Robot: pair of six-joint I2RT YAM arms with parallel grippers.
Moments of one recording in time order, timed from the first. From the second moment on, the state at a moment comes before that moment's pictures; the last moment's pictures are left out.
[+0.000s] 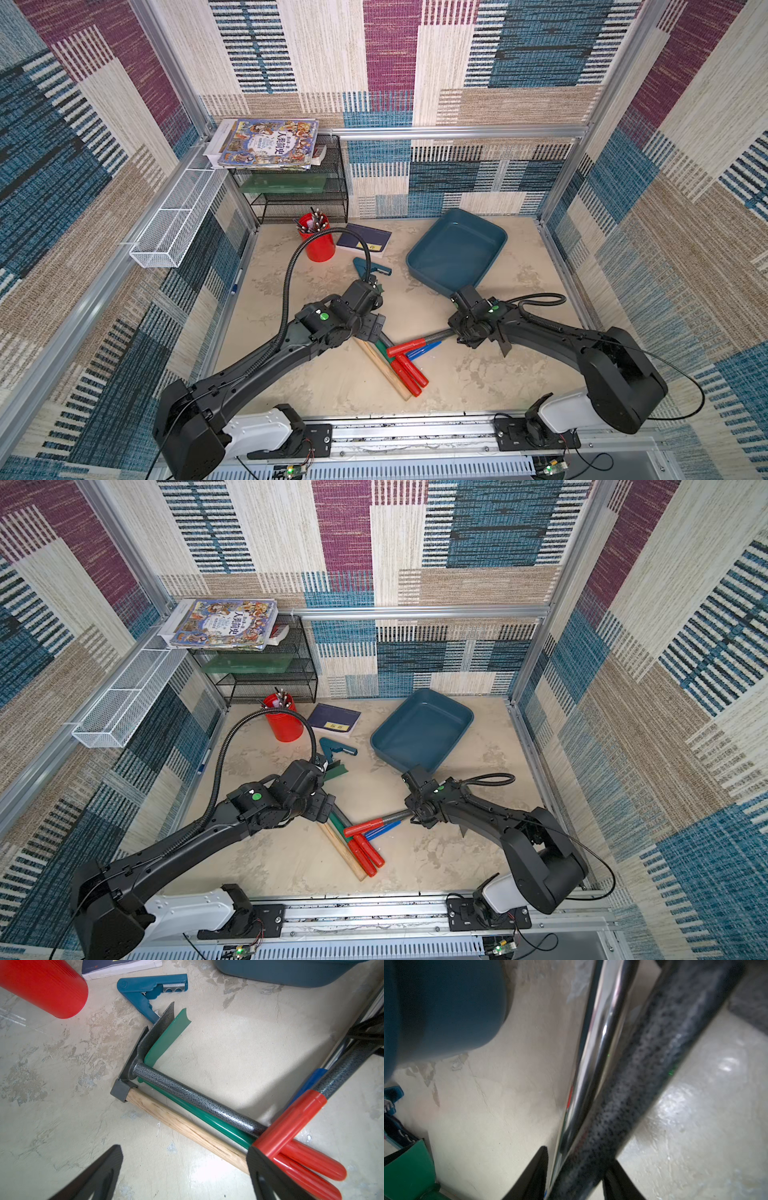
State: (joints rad) left arm -0.77 1.22 1.01 -0.79 -0.31 -0.26; right arm 0.59 1.45 0.77 -0.50 0.12 1.44
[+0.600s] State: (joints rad) left arm -0.78 1.24 1.01 -0.79 -0.31 -0.26; right arm 0.59 1.39 0.77 -0.54 0.16 1.45
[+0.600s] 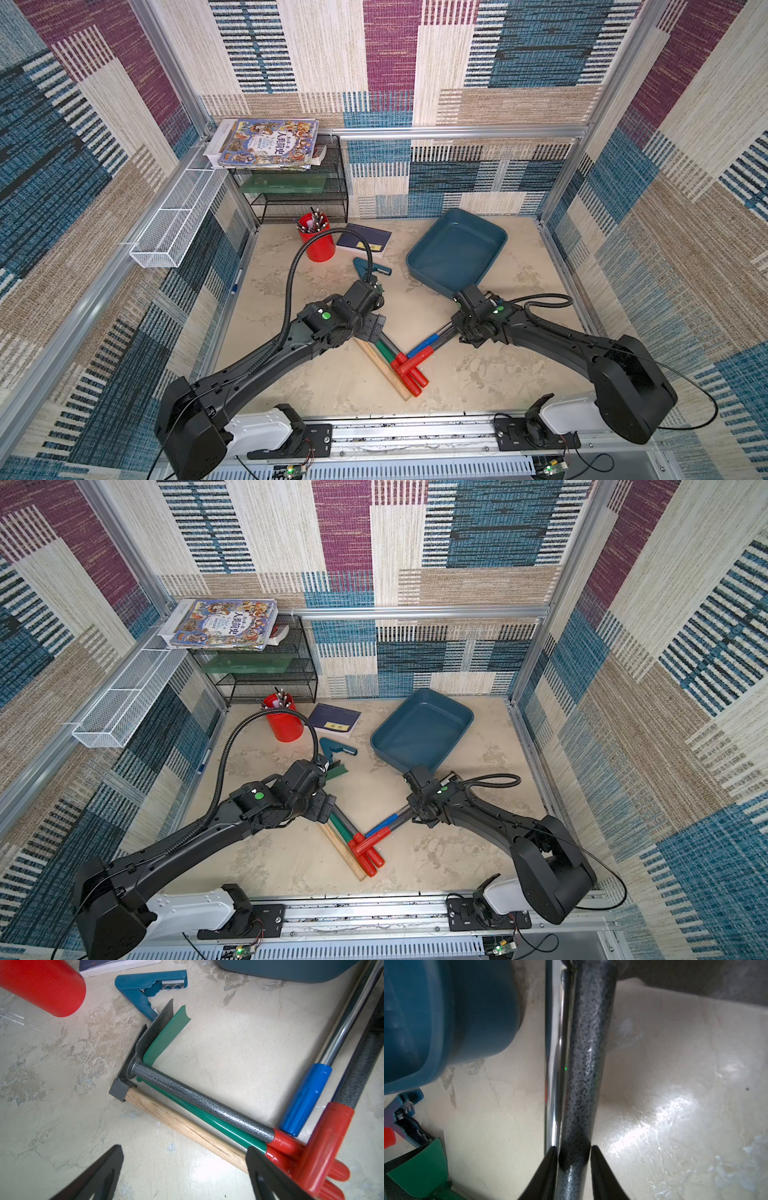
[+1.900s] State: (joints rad) left arm -0.78 1.26 1.00 -0.79 -0.31 -0.26; right arm 0.59 1.47 0.73 -0.49 0.13 1.39
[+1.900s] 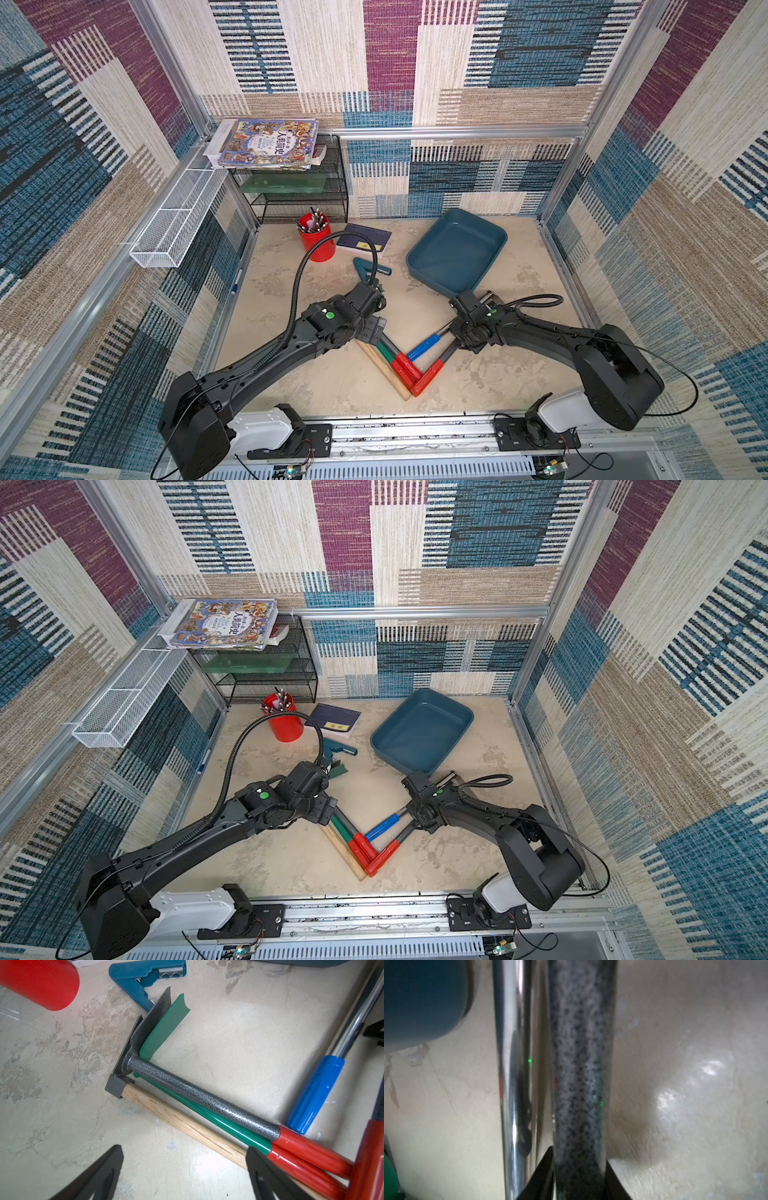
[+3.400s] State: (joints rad) left arm -0.78 1.24 1.03 -0.79 -0.28 -0.26; right arm 0.43 1.50 1.23 -0.69 0.31 0.97
